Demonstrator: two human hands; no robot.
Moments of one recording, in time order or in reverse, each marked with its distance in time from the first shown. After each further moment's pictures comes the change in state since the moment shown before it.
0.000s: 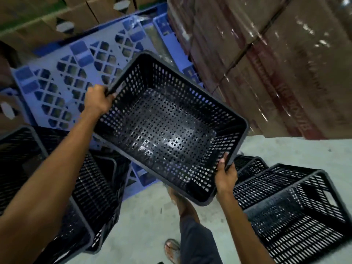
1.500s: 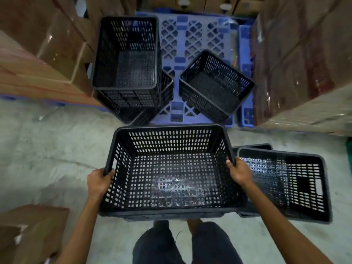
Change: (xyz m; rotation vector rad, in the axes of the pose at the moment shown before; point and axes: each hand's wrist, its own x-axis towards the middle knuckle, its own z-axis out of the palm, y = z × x) left_hand -0.874 -0.098 0.156 -0.449 0.047 -0.956; right_hand -0.186 0.236 -0.262 -0.871 -0.592 -0.602
